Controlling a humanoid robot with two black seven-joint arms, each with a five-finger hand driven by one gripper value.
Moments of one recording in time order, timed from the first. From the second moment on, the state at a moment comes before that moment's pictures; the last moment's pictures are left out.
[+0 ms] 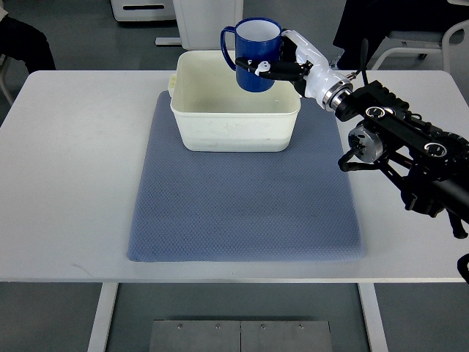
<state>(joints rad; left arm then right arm) -0.01 0.00 -0.59 -0.14 0.35 -0.04 -0.01 1.03 -0.14 0.53 0.88 -0.53 0.00 0.22</state>
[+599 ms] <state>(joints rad) -0.01 0.00 -0.59 -0.14 0.35 -0.04 -0.01 1.03 -0.03 0.44 0.75 -0.55 -0.10 0.26</state>
